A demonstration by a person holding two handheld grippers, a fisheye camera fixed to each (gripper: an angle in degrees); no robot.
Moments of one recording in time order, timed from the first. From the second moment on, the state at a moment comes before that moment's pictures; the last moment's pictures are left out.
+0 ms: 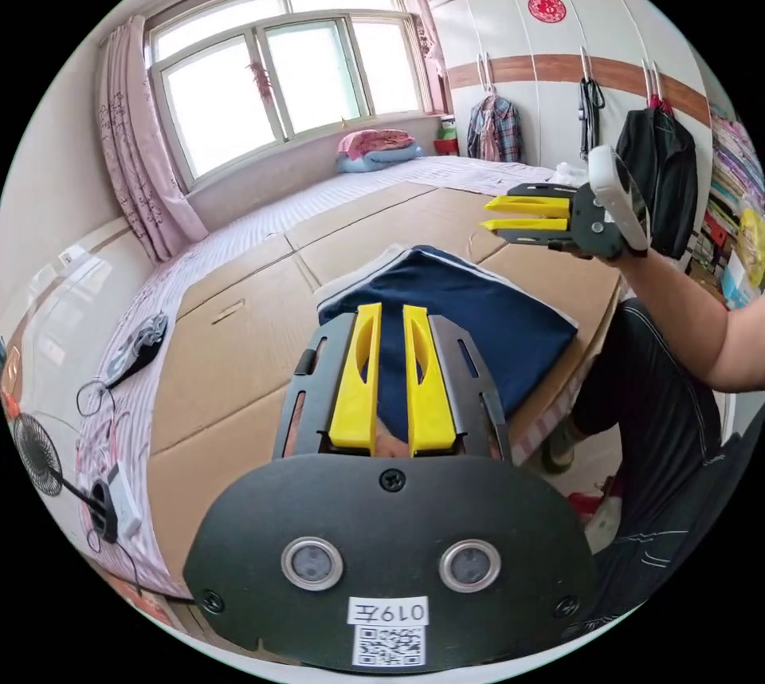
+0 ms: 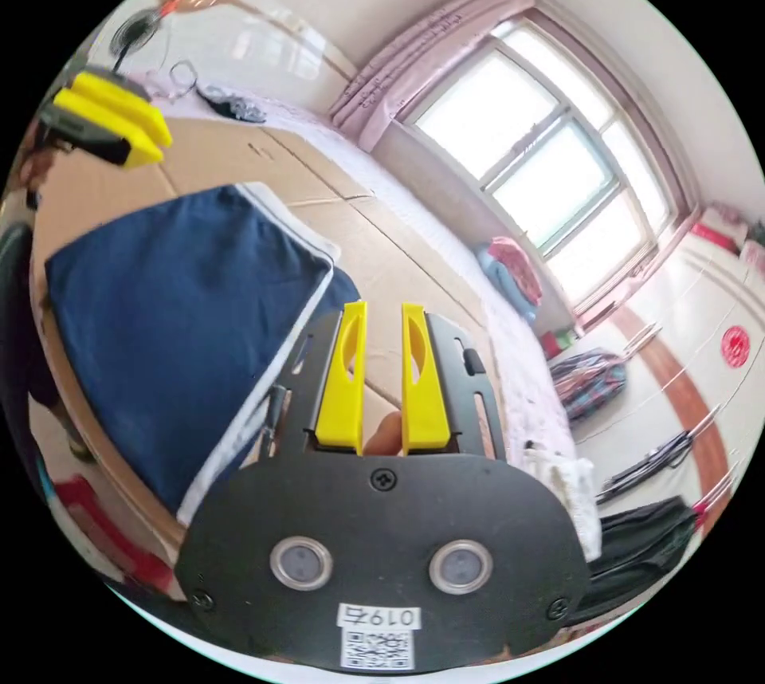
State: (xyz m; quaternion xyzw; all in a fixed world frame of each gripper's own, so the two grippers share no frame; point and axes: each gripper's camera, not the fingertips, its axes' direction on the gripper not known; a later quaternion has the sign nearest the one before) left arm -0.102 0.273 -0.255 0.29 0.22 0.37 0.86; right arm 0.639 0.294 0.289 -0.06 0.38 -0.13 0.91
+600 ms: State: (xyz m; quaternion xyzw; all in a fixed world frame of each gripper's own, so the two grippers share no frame) left arm 0.182 -0.096 -0.136 0.03 0.34 0.54 0.76; right arm 0.859 0.183 0.246 -0.13 0.17 -0.02 0.98
